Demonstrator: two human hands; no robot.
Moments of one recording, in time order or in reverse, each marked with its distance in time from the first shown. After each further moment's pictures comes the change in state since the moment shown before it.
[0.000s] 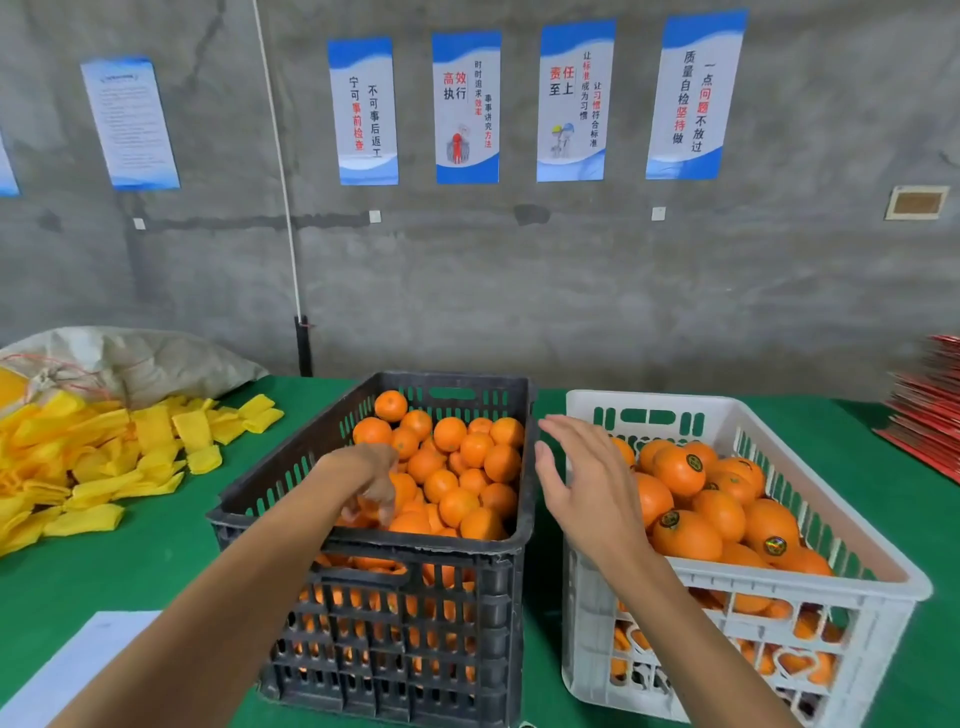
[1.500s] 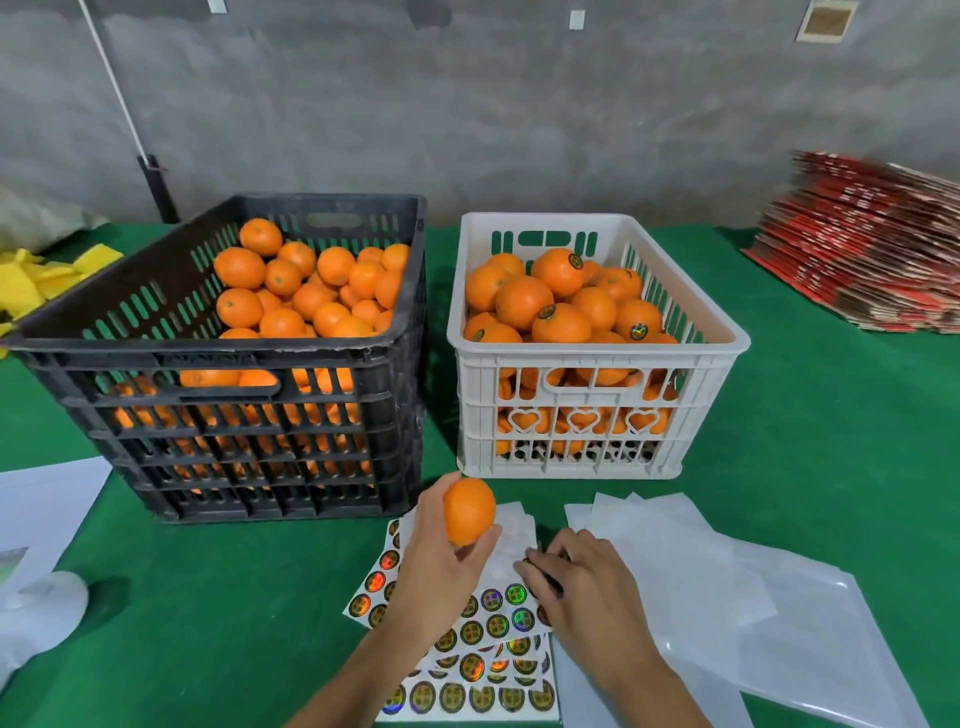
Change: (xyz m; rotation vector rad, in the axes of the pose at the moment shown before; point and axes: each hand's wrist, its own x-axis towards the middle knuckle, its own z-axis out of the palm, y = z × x) left_hand -0.115 0.133 0.342 -1.115 0.337 0.583; right_hand -0.310 0.040 -0.066 -0.300 -0.391 0.162
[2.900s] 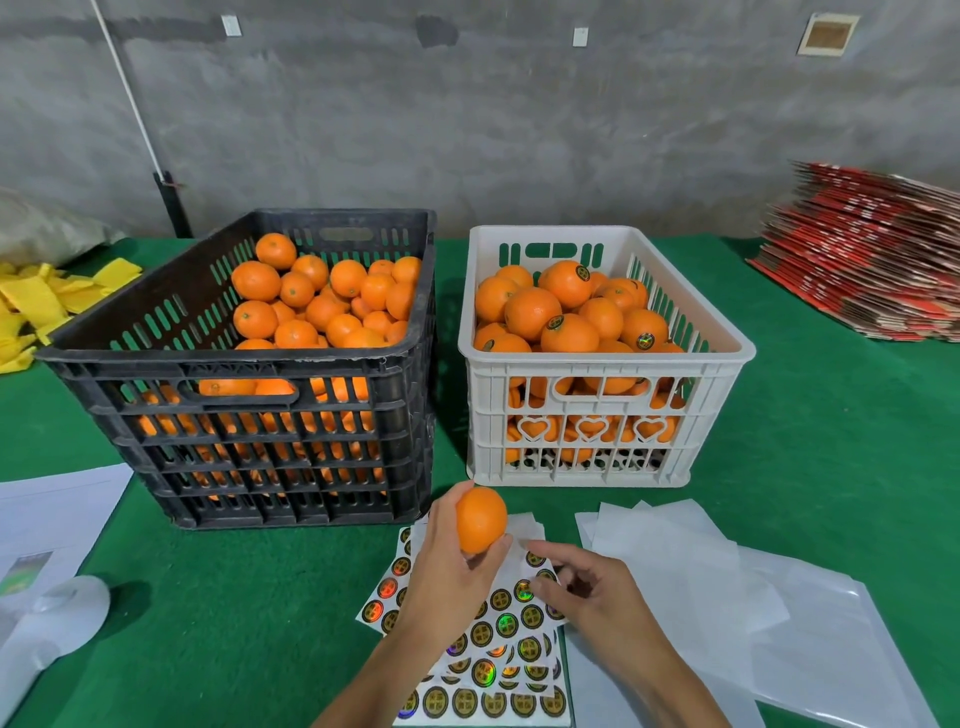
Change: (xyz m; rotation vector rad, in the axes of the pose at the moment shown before) left_hand -0.002 -0.002 -0.002 0.023 -0.062 -0.014; right_hand 0.003 -0.004 -0.017 1.085 -0.340 0.569
